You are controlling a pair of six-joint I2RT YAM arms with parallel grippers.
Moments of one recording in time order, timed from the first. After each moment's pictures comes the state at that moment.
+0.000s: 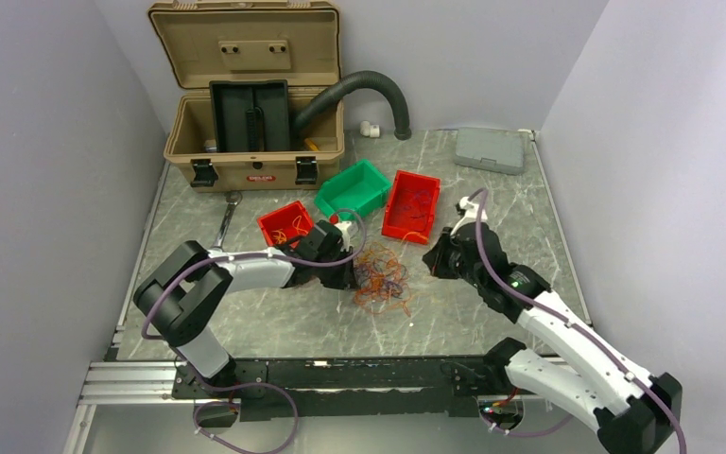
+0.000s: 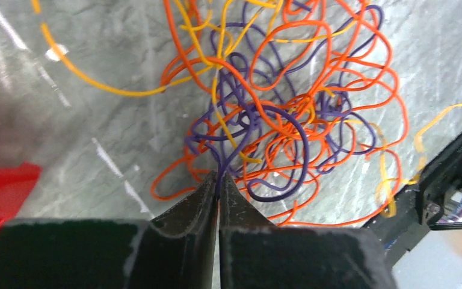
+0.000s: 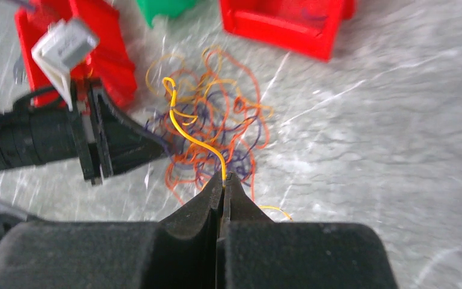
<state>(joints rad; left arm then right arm) -0.75 1.64 0.77 0.02 0.26 -0.59 0.61 0.84 0.66 -0.43 0.06 0.60</state>
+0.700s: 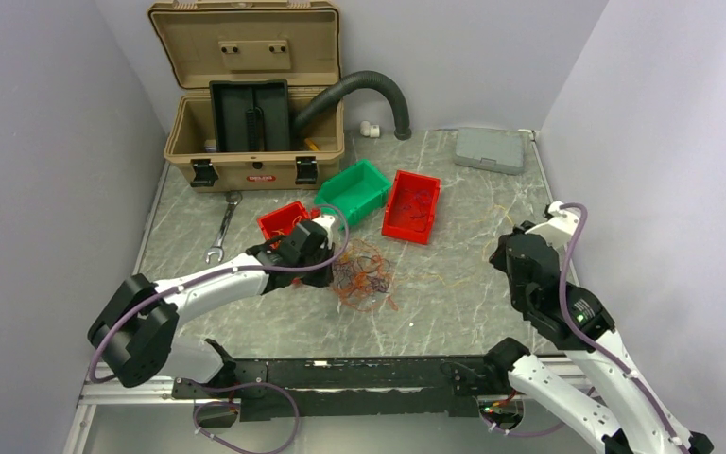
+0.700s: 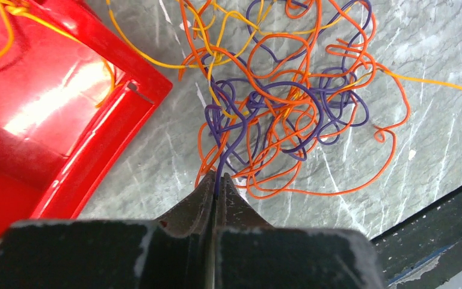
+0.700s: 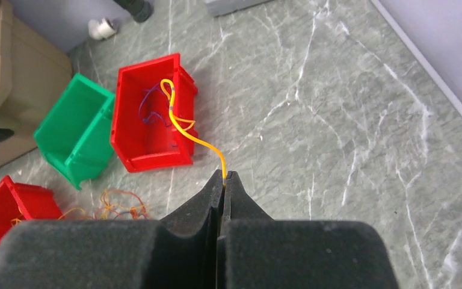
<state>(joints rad) -0.75 1.37 0.76 -0.26 0.02 -0.48 0.61 0.60 0.91 -0.82 0.74 0.68</state>
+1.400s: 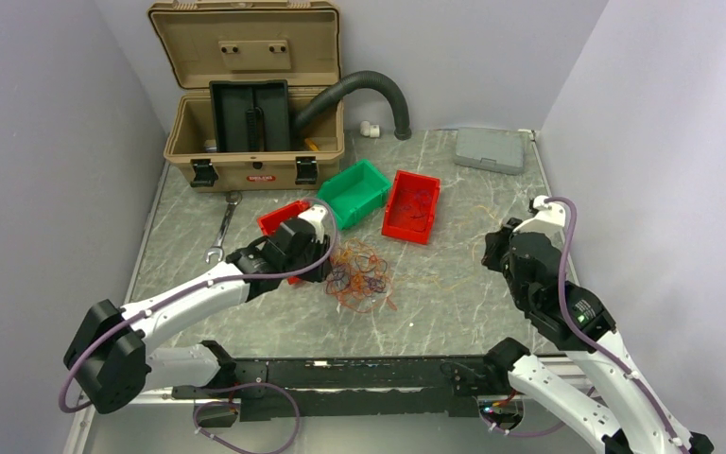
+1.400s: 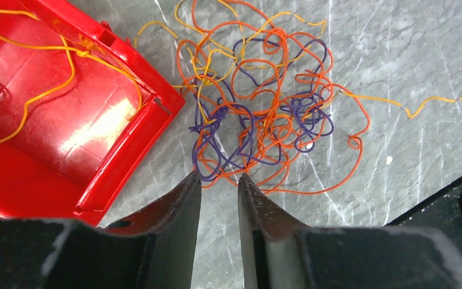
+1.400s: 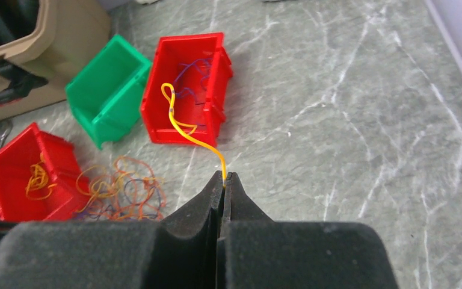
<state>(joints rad) -0.75 1.21 0.75 -0.30 -0.05 -0.43 0.61 0.59 0.92 -0.77 0.61 0.55</state>
